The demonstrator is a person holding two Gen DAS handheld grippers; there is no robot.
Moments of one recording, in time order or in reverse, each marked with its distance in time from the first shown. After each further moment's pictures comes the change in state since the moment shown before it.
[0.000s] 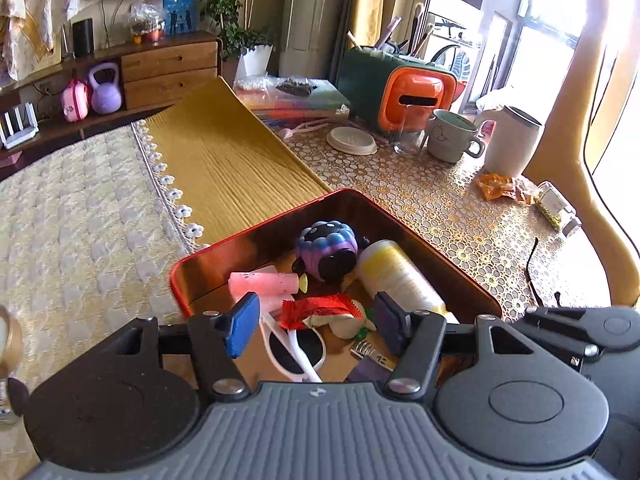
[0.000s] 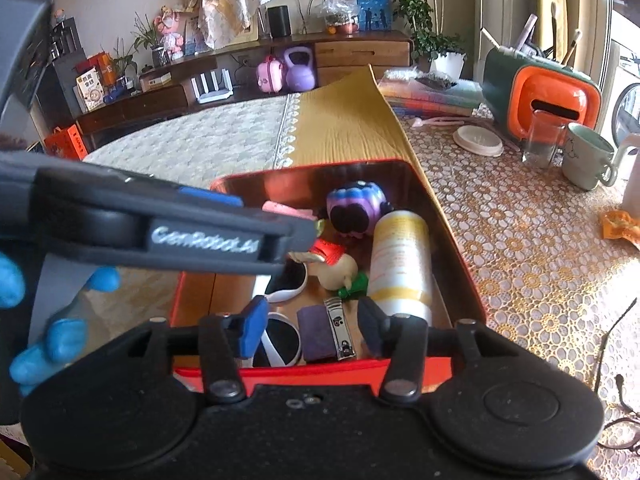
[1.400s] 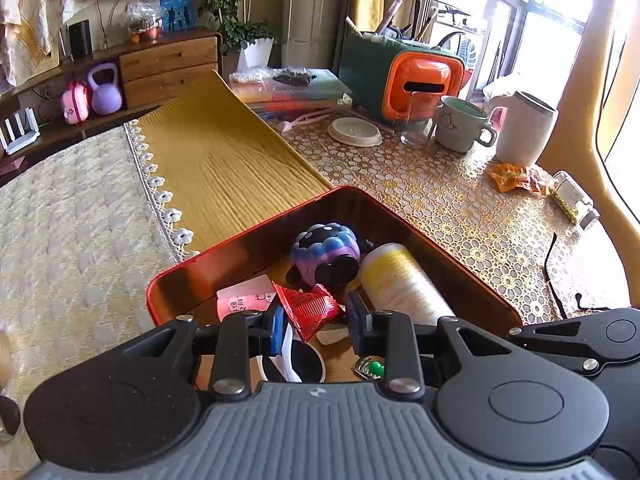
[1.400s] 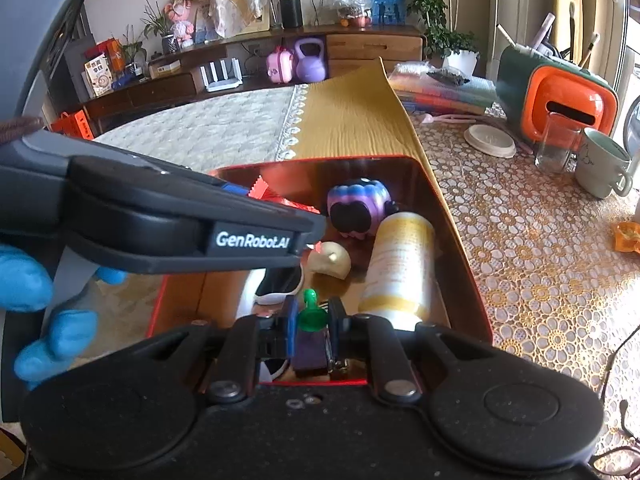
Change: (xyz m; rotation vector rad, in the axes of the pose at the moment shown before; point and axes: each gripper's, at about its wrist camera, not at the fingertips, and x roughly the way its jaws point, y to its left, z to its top) left arm 0.036 -0.010 0.009 0.025 0.033 0.033; right arm 0.026 -0.009 0.003 -0.038 0.042 0.023
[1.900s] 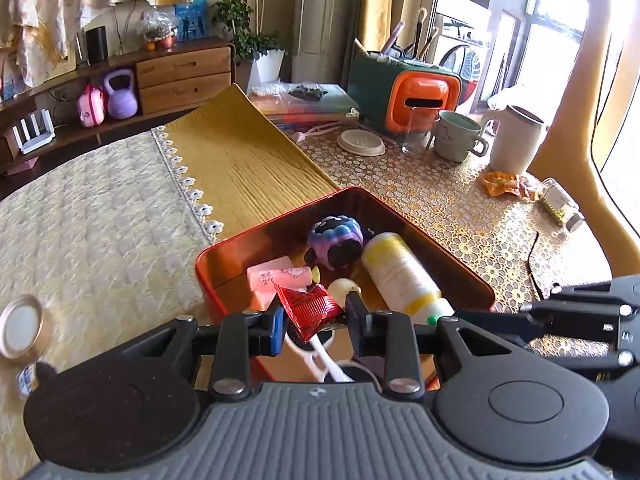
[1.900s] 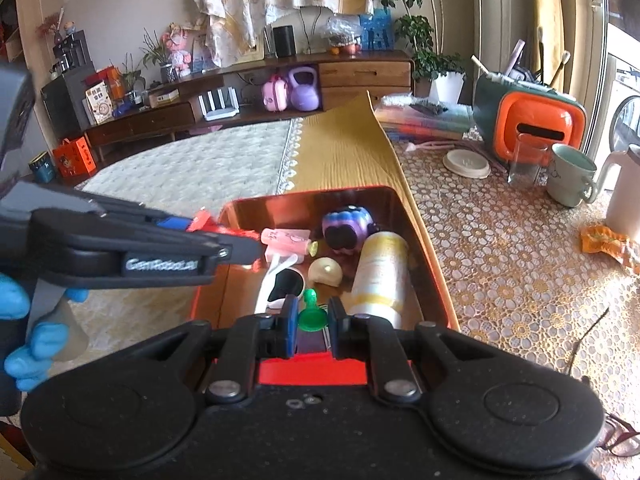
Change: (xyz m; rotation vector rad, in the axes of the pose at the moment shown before) left arm -0.056 0.006 -0.016 -0.019 -0.033 0.018; right arm -0.049 -0.001 -0.005 0.024 -0.077 -0.002
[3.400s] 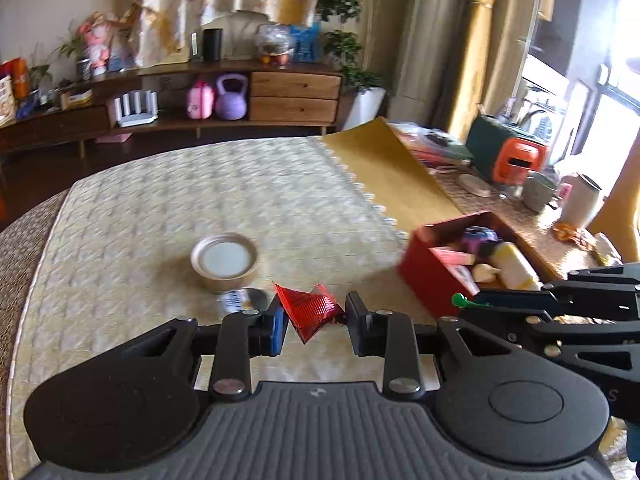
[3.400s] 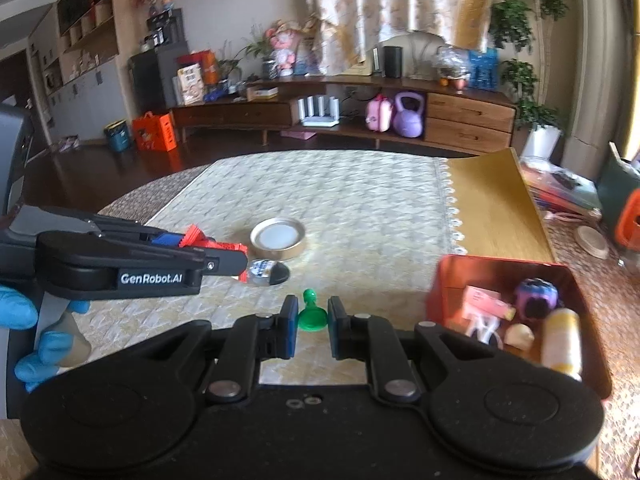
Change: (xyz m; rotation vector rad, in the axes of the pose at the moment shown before) left arm -0.145 0.137 -0.076 -0.190 -0.111 0.159; right arm -0.017 0.159 0.026 -0.182 -0.054 0.155
